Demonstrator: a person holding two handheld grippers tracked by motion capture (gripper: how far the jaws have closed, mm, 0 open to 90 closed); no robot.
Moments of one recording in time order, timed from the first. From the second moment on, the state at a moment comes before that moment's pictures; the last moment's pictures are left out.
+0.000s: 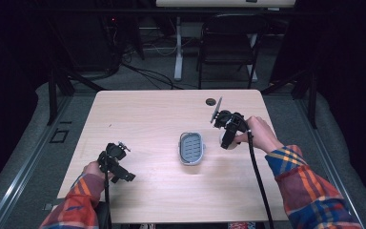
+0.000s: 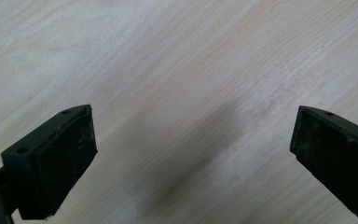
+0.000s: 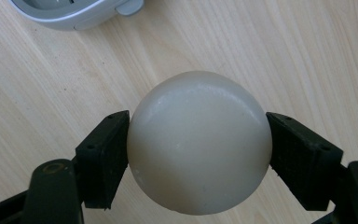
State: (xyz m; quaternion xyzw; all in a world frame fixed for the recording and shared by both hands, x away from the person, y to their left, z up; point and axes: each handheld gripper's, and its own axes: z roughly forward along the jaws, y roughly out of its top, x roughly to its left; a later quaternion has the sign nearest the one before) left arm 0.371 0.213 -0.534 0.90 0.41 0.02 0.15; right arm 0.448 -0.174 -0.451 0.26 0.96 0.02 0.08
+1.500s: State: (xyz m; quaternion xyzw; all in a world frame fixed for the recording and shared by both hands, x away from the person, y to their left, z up) left arm 0.370 0.213 -0.533 0.90 0.41 0.03 0.15; right arm 0.458 -0.123 -0.436 0.22 0.97 0.02 0.08
